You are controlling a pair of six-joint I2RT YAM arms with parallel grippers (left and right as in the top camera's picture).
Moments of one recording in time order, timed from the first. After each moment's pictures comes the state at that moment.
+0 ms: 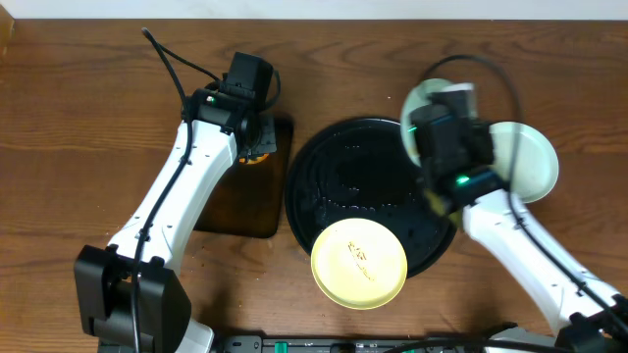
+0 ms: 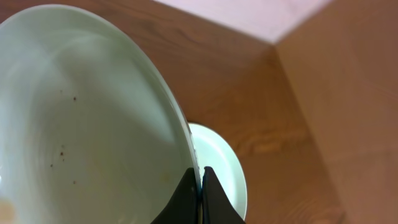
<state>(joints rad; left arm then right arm) -0.29 1.68 1.44 -1.02 -0.13 -0.38 0.36 1.45 0.96 -0.30 0.84 0.04</state>
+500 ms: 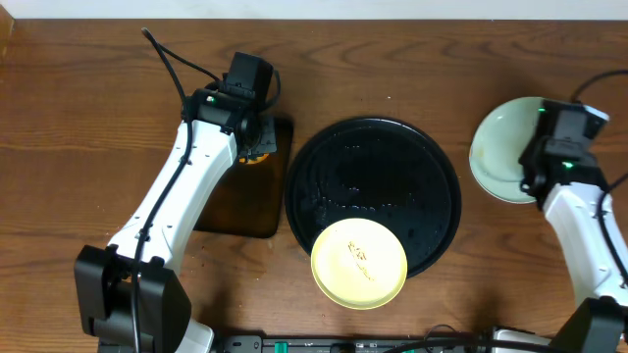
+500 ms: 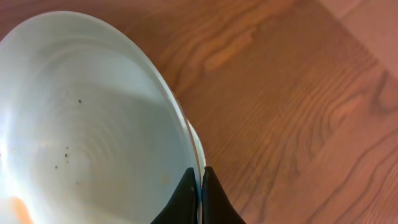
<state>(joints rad) -0.29 1.68 1.44 -1.02 -0.13 -0.38 -0.18 1.45 0.96 -0.43 0.51 0.34</state>
